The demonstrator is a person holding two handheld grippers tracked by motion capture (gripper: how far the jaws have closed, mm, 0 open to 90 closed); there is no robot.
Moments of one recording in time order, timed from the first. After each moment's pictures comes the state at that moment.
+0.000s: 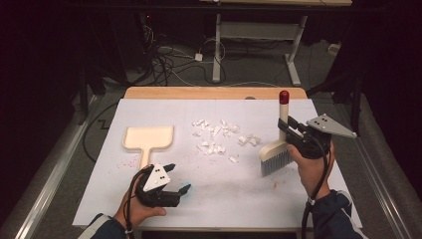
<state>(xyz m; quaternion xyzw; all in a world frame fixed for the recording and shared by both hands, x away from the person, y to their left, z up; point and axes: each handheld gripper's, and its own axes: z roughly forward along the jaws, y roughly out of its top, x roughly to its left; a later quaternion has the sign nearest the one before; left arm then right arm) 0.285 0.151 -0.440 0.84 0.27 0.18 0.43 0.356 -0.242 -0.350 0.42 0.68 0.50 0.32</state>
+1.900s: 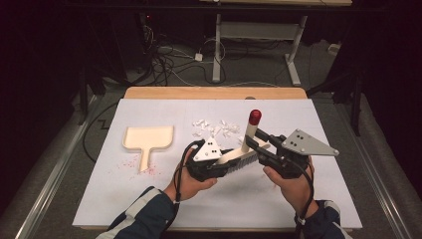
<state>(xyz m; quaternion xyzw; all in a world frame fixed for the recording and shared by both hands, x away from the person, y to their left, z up) 0.336 0.053 -0.392 0.84 0.17 0.12 0.50 0.307 -0.185 -0.333 0.27 0.73 0.57 0.27</state>
